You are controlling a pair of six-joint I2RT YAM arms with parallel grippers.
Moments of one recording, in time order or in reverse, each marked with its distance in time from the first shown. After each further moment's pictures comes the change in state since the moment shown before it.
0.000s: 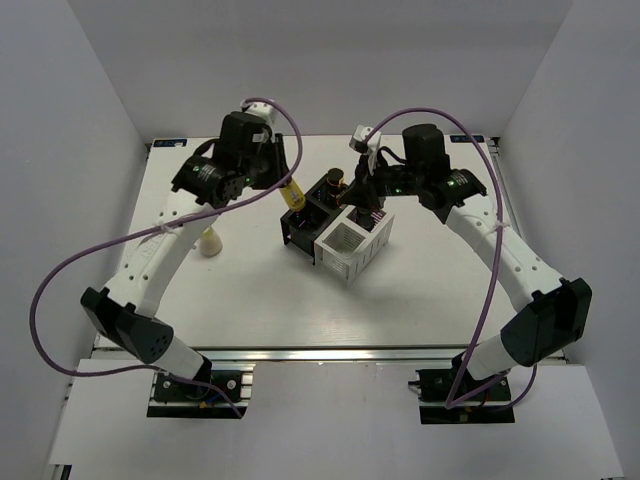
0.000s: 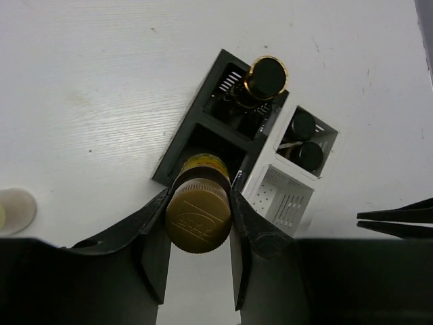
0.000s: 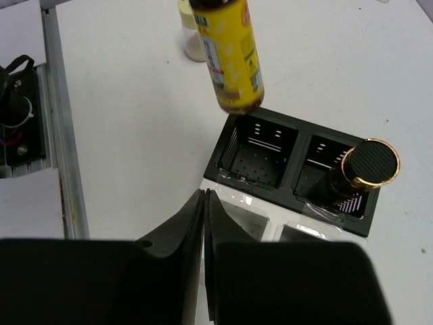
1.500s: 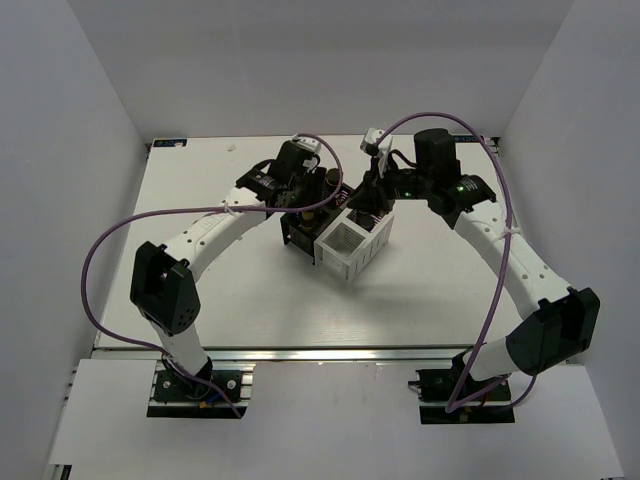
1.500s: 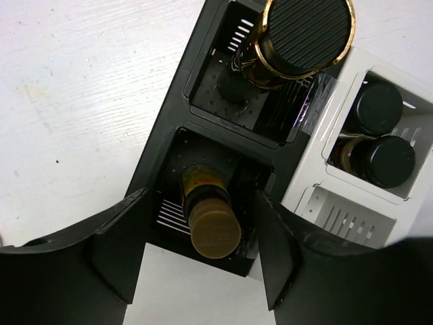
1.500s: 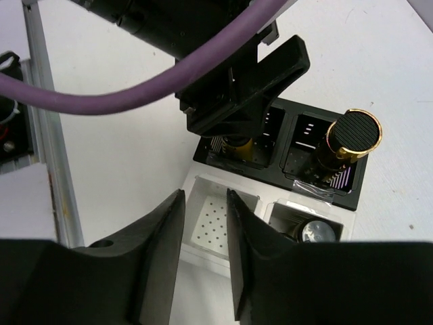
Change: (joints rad) left arm -0.114 0.245 -0.170 0.223 -0.047 0.083; right arm -0.047 -0.060 -0.069 0.013 0.009 -0.005
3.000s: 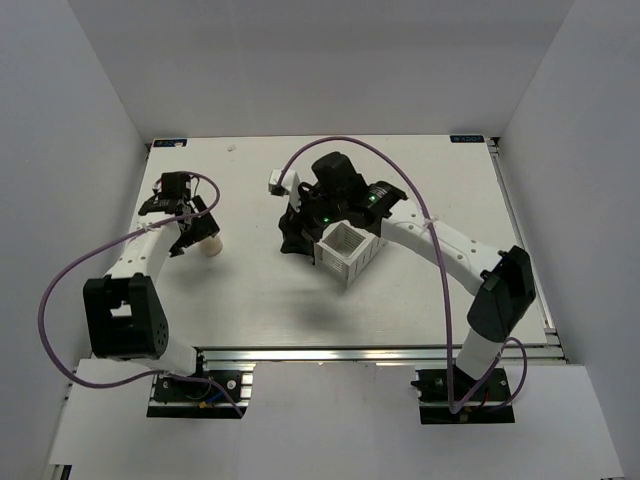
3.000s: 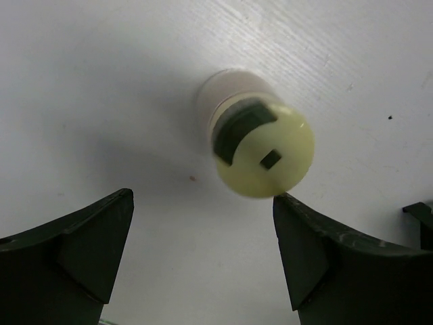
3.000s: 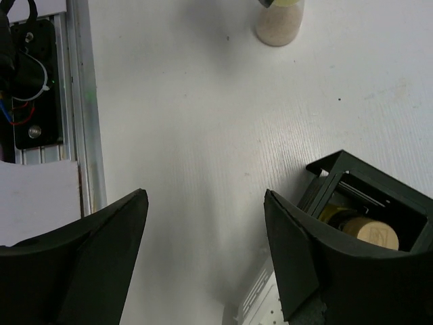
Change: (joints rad) left arm 0.652 -0.292 -0.497 -0.091 -0.040 -0.196; right arm 0.415 0.320 0.229 -0.063 0.220 0.002
